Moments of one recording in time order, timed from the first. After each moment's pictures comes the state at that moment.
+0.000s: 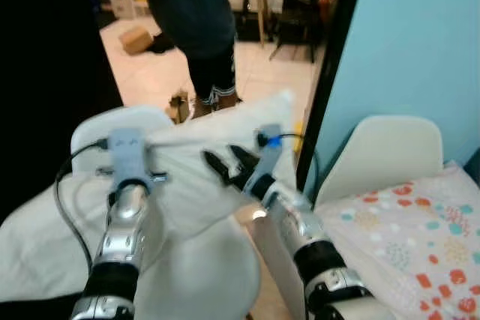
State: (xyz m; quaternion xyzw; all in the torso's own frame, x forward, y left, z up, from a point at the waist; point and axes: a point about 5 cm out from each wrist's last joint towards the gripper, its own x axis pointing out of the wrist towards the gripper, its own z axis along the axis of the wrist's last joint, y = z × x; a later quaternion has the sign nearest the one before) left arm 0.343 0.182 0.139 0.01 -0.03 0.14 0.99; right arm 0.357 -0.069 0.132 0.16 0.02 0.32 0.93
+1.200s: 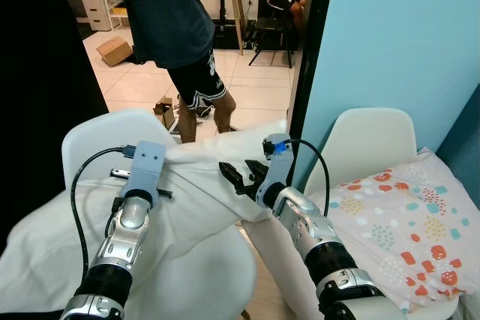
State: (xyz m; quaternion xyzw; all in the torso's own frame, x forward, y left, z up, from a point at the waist) left arm 0.344 0.186 0.106 0.15 0.01 0.09 0.98; right arm 0.357 -0.075 0.113 0.15 0.10 0.28 0.94
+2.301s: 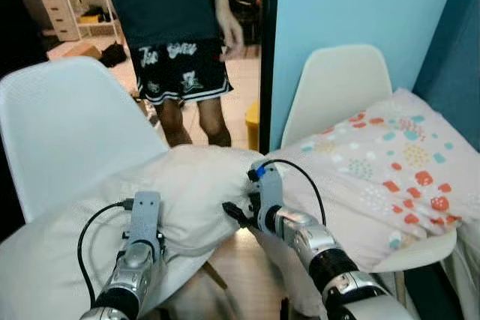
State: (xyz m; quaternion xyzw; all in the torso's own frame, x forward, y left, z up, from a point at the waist) left arm 0.309 0.185 0.018 0.07 0.24 0.10 0.96; right arm 0.343 -0.081 0.070 0.03 0.24 0.28 0.93
